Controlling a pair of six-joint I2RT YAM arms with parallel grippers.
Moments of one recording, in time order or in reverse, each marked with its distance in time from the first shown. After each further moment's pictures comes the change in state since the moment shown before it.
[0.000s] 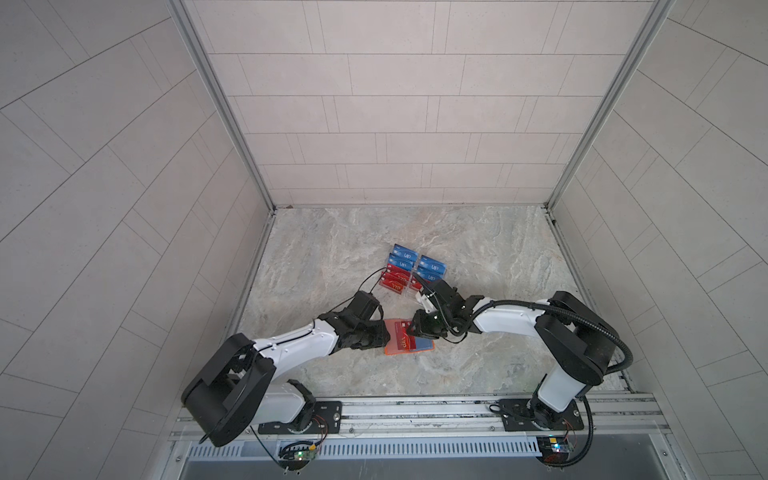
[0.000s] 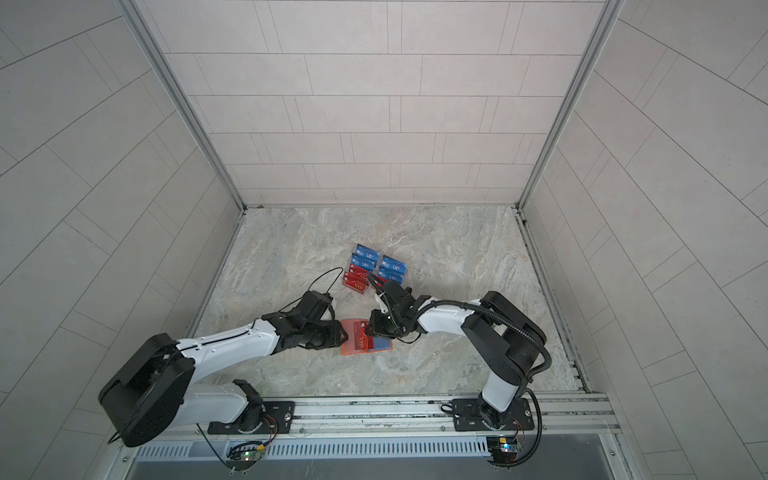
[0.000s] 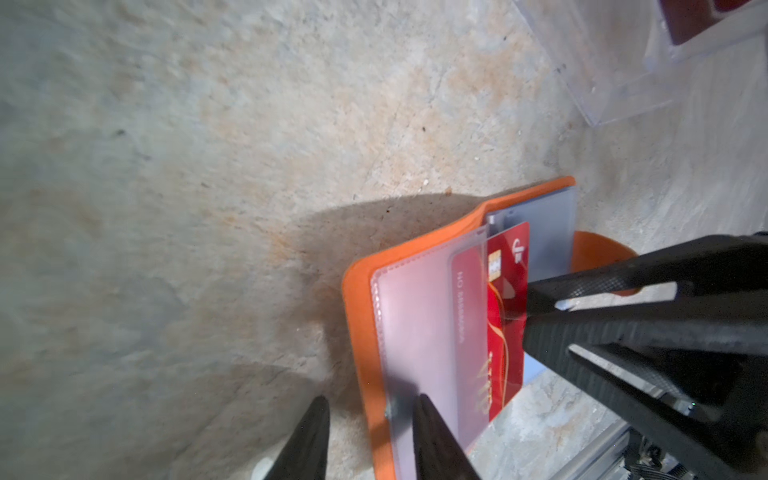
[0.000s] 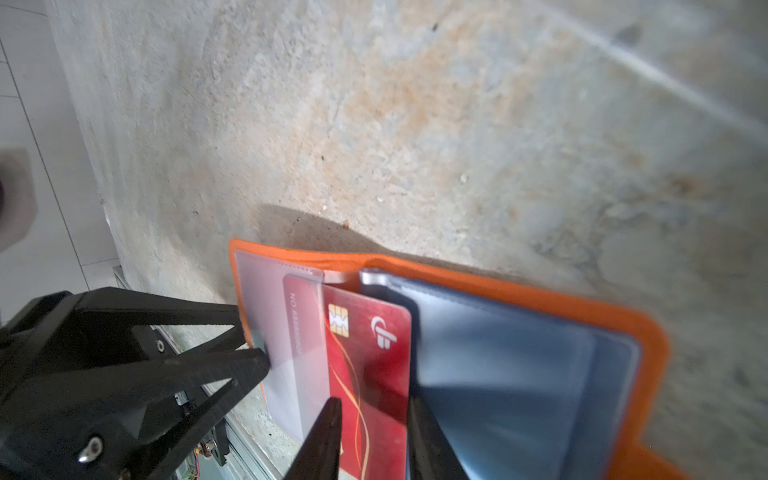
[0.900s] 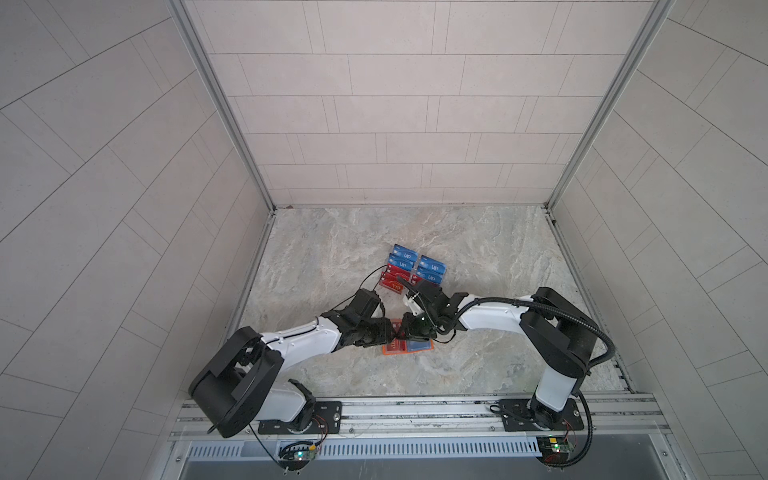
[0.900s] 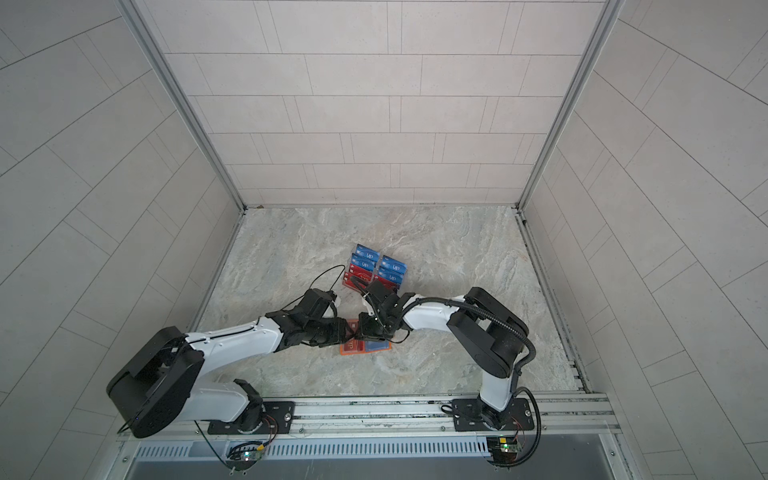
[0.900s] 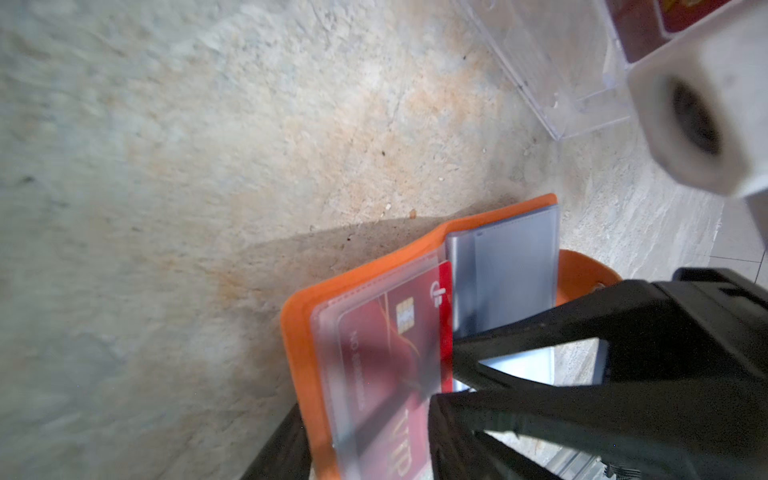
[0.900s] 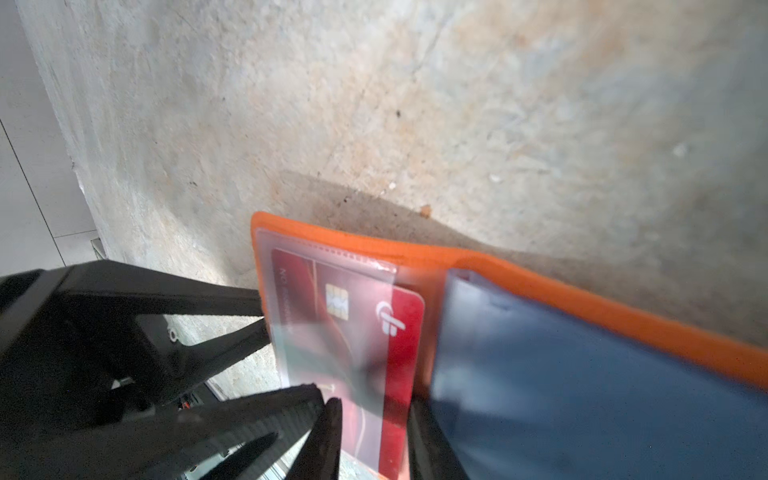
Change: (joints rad) left arm 0.005 0.056 0.009 0.076 0.045 0.005; right arm 0.064 0.101 0.126 -0.063 -0.018 0.005
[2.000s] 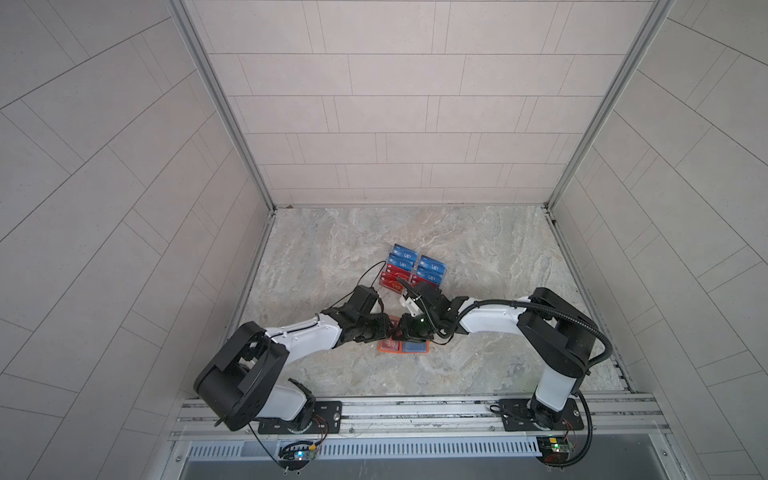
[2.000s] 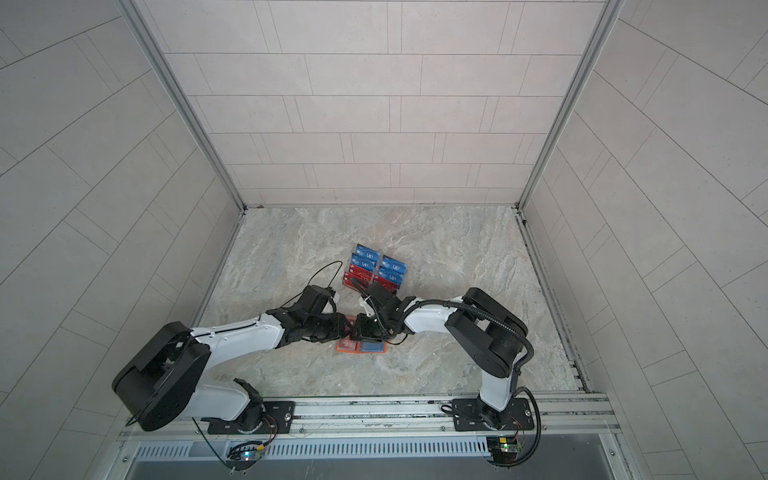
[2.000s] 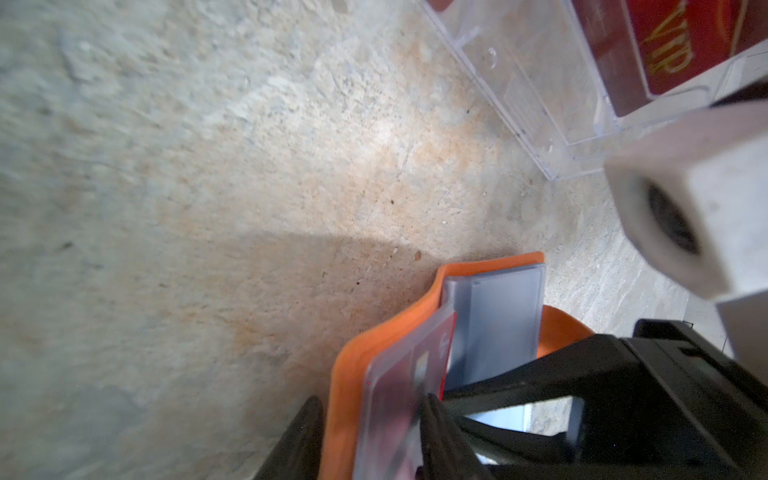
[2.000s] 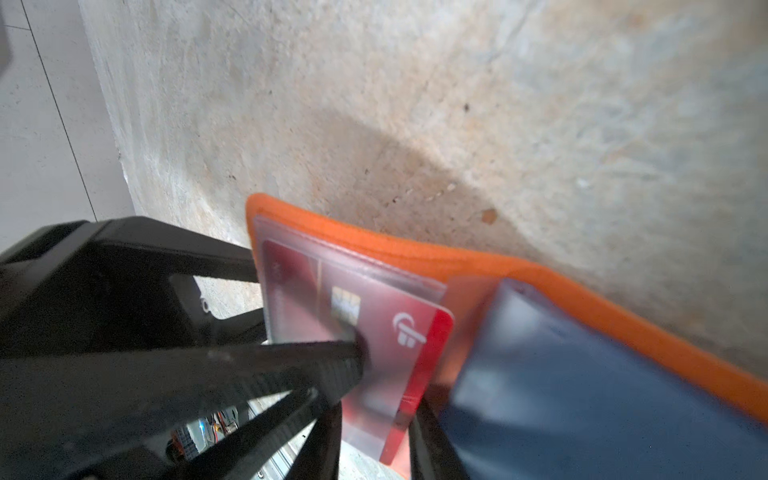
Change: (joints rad) left arm 0.035 0.031 0.006 0.045 0.010 -0.008; right arm 0.007 0.001 -0.048 0.142 -0.049 0.015
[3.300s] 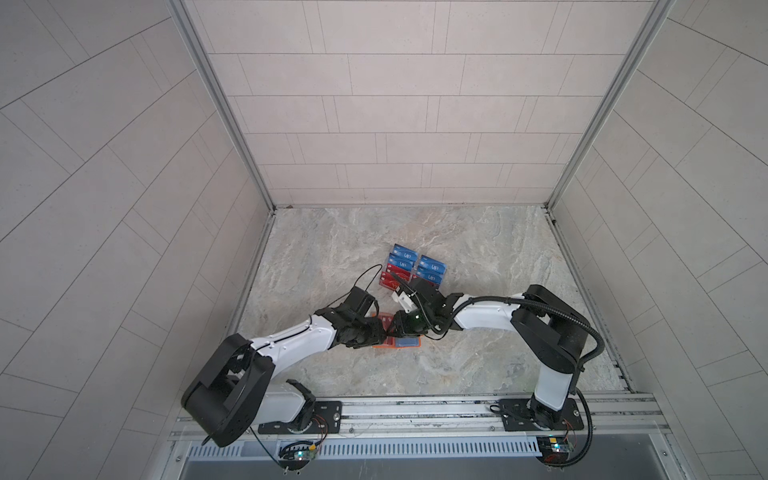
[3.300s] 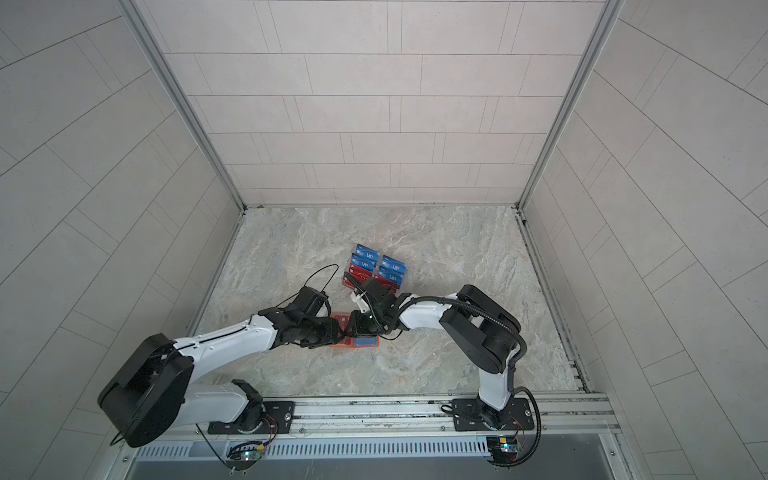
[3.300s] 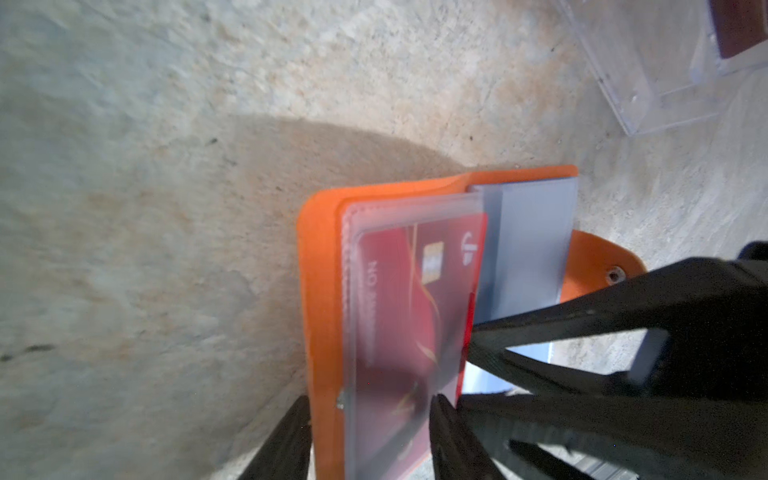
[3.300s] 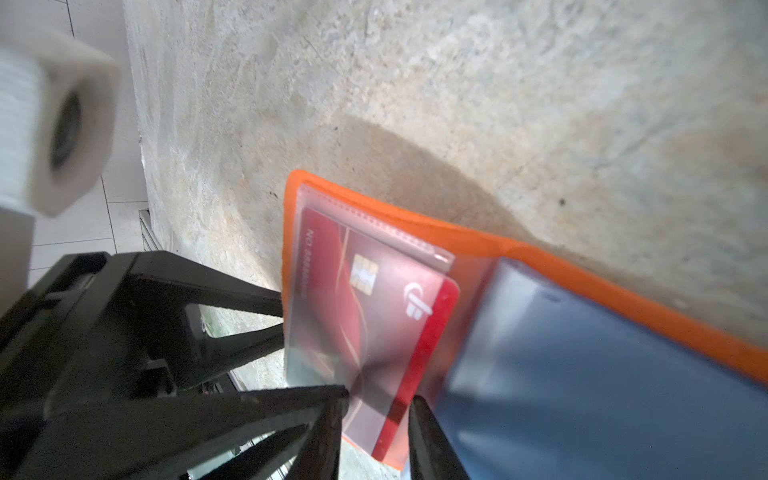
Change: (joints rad) left arm 0.015 -0.090 0.018 -0.231 -0.050 0.049; right arm -0.001 0.044 0.067 -0.012 -0.007 -0.112
